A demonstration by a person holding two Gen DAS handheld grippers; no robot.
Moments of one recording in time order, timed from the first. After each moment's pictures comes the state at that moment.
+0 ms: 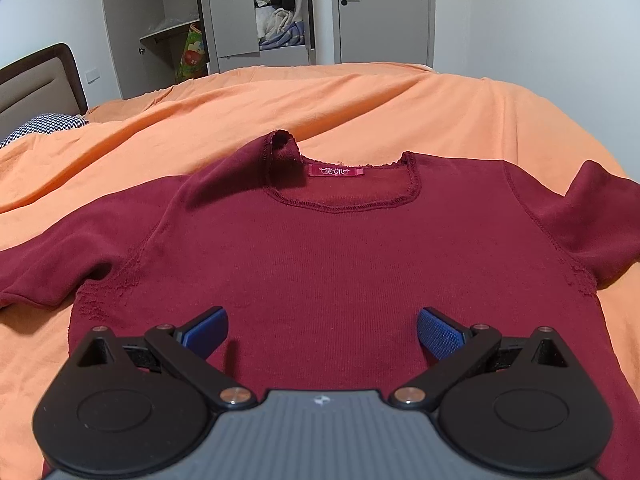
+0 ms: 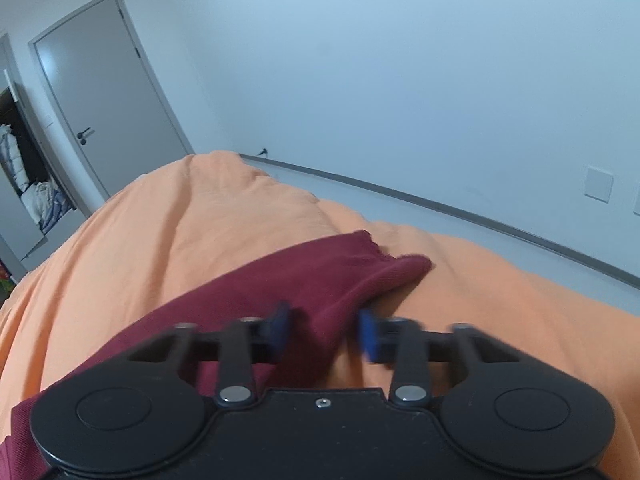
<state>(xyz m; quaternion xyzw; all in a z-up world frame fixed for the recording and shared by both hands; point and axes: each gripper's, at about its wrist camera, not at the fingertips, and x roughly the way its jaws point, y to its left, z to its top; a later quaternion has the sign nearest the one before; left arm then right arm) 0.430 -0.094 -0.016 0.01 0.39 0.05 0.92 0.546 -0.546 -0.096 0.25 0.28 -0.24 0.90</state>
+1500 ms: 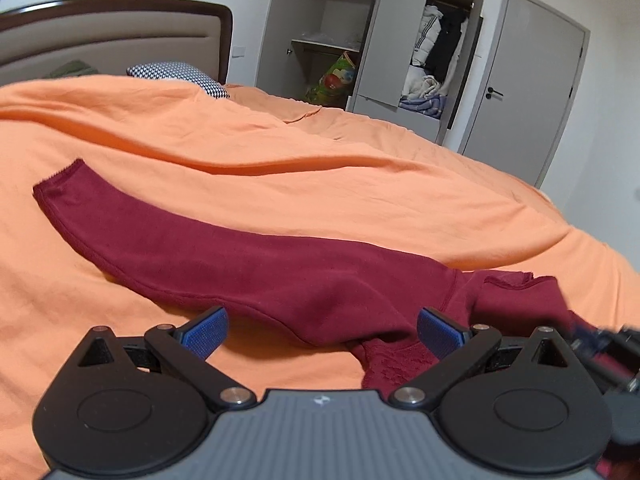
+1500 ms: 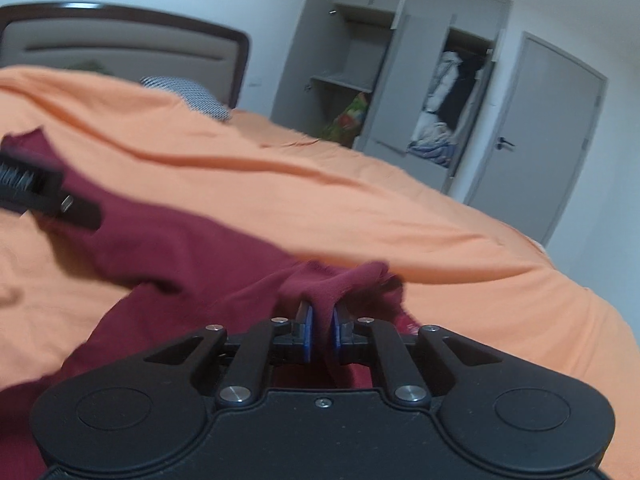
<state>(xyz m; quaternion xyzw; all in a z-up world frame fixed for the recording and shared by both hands) 0.360 0.133 0.031 -0.17 0.29 0.20 0.92 0.445 0.017 -0.025 -0.20 0.21 0.26 0.92</state>
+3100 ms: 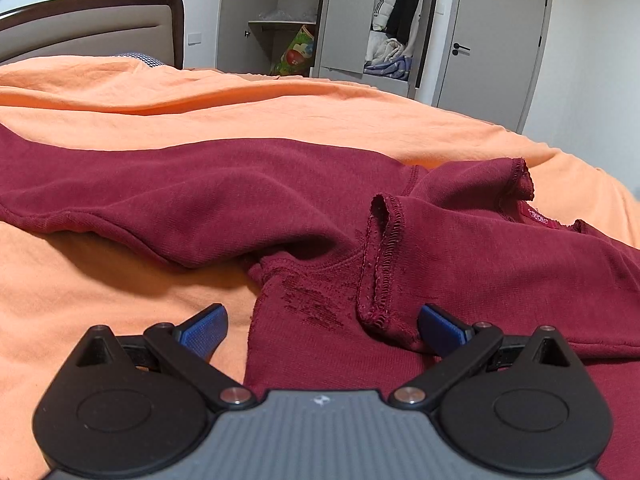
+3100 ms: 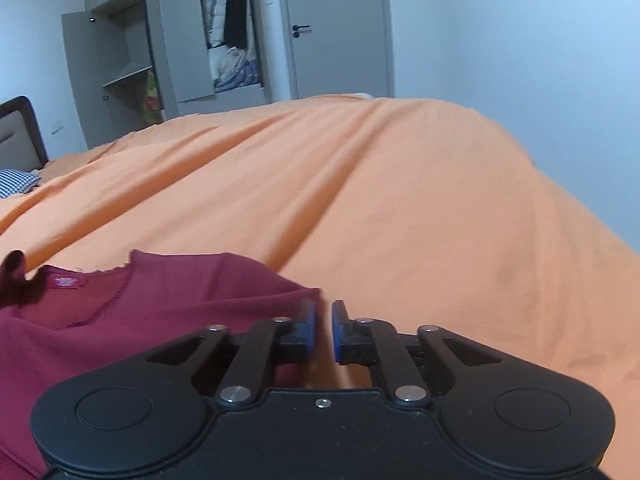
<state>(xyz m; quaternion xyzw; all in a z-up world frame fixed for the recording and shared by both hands) 0.413 0.067 -0.065 -0.12 0.33 0.16 0.92 0.559 -0.272 -0.068 0.05 0.33 0.02 0.94</state>
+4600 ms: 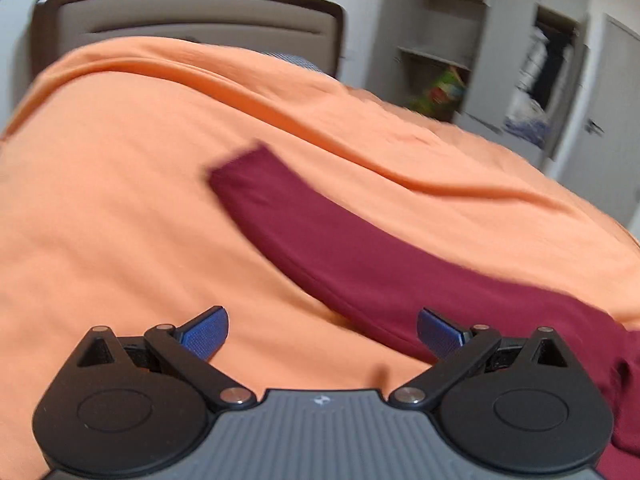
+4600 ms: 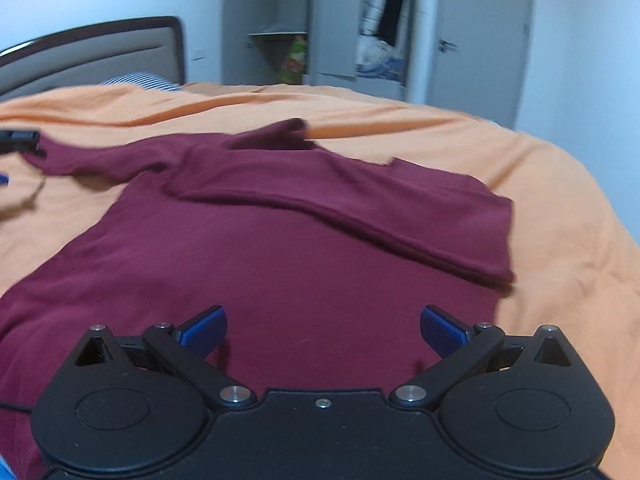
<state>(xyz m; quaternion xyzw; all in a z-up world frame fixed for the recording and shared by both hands) 0.297 0.294 0.002 -0.20 0.28 0.35 0.87 0.323 -0.136 -0.045 -0.09 0.31 0.21 0.92</state>
